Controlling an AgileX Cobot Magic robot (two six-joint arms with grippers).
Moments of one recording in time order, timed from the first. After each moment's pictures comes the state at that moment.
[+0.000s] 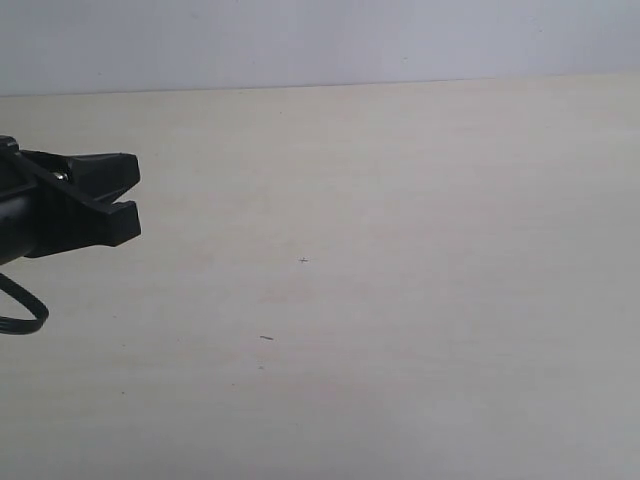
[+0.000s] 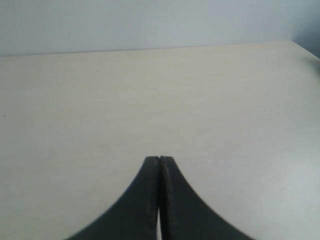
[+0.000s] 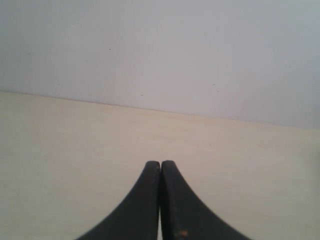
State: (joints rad) left arm -0.64 1.10 -0.40 -0.25 -0.26 -0.01; right arm 0.25 0.15 -0.12 0.17 0.21 -0.23
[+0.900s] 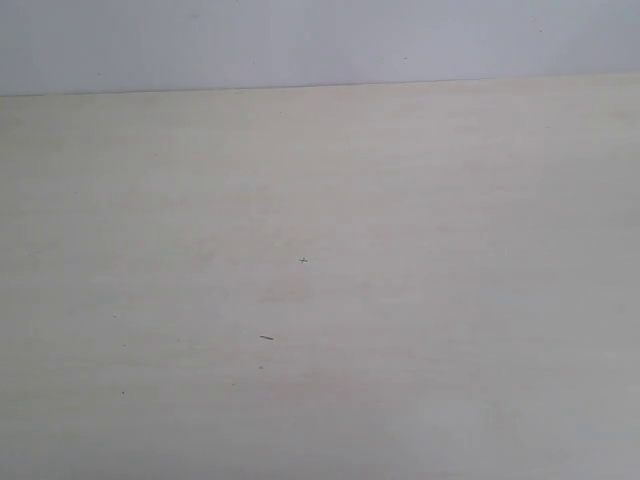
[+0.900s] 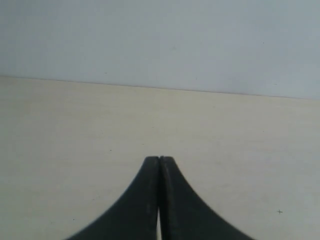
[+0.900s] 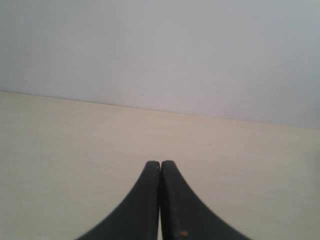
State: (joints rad) left arm -0.07 0.41 -0.40 -0.26 0.38 0.12; right arm 0.25 0.15 -0.12 0.17 0.21 -0.23
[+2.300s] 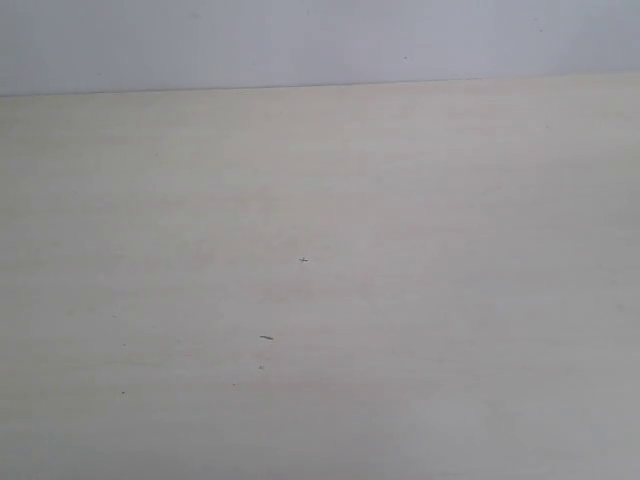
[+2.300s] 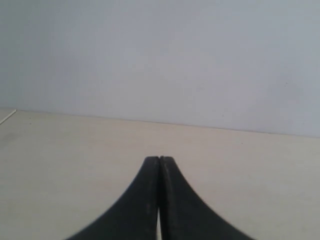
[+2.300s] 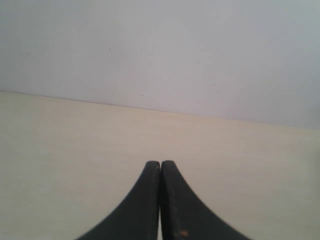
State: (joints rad) left arm -0.07 0.01 -0.19 0.08 0.36 -0.17; right arm 0.25 0.15 -0.12 0.17 0.21 -0.23
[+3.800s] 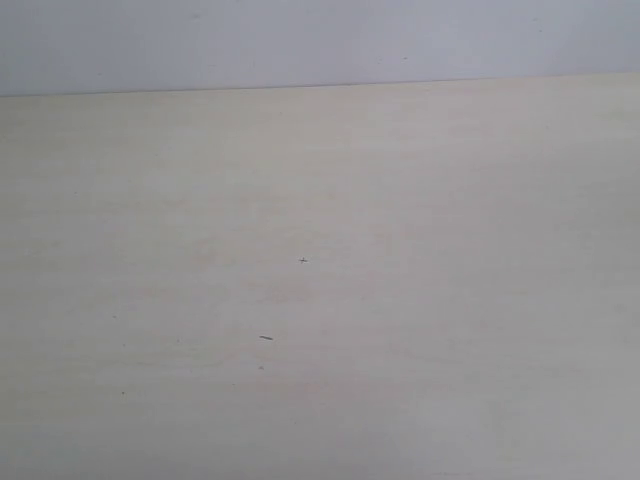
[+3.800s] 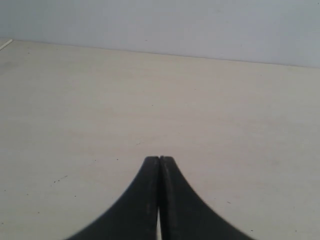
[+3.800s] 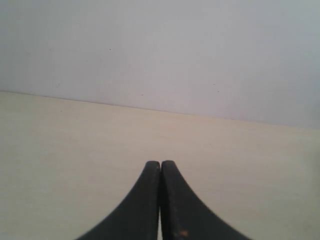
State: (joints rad) left arm -0.07 0.01 0.00 0.09 0.36 -0.18; right arm 0.25 0.15 -0.12 0.17 0.21 -0.23
